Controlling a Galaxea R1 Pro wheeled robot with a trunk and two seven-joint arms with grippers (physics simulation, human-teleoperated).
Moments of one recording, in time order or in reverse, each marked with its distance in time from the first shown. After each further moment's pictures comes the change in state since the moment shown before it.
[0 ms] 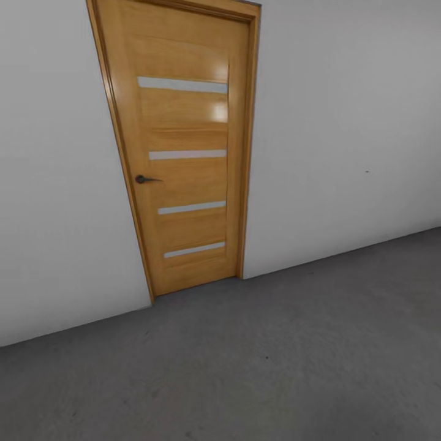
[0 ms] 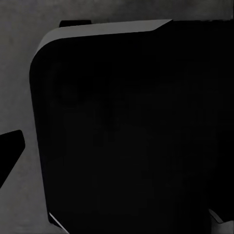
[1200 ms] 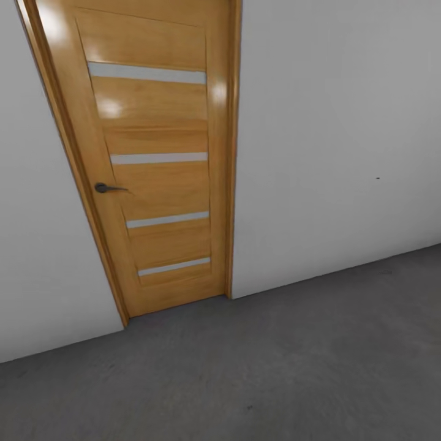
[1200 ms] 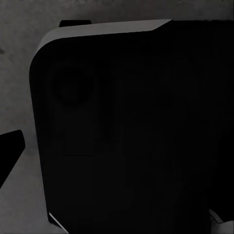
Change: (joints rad) left arm 0.000 0.000 0.000 -0.001 0.001 -0.001 0.000; right arm 0.000 0.016 0.001 -0.001 0.001 0.000 -0.013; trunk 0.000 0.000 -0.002
